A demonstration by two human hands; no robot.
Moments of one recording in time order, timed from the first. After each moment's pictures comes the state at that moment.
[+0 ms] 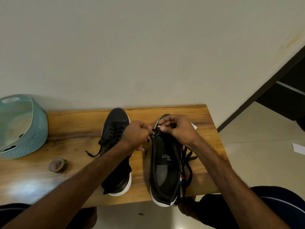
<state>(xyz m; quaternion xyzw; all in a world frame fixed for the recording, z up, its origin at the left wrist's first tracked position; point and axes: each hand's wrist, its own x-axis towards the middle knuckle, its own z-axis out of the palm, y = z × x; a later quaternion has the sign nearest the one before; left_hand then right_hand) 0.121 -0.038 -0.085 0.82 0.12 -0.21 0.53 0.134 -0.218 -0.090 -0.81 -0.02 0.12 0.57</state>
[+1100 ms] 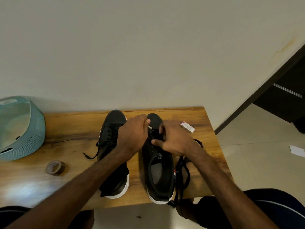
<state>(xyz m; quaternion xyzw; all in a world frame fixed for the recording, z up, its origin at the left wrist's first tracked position) 0.126 -0.038 -0.097 0.96 -0.09 0.09 0.25 0.120 -0.210 -0.078 -0.94 -0.09 0.13 0.31</state>
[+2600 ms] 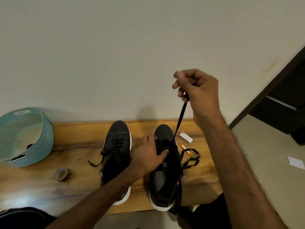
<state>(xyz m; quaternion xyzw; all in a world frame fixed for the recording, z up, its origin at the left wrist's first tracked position) 0.096 -0.067 -0.095 0.95 -0.05 -0.12 0.29 0.144 -0.213 0.075 -0.70 -0.06 -0.15 0.69</state>
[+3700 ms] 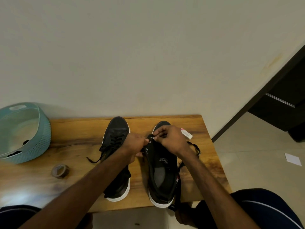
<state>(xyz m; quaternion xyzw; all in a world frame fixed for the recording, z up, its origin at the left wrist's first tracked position) 0.112 -0.043 -0.072 0.73 0.22 -0.22 0.61 0.130 -0.202 -0.087 -0.88 -0.03 0.11 0.46</state>
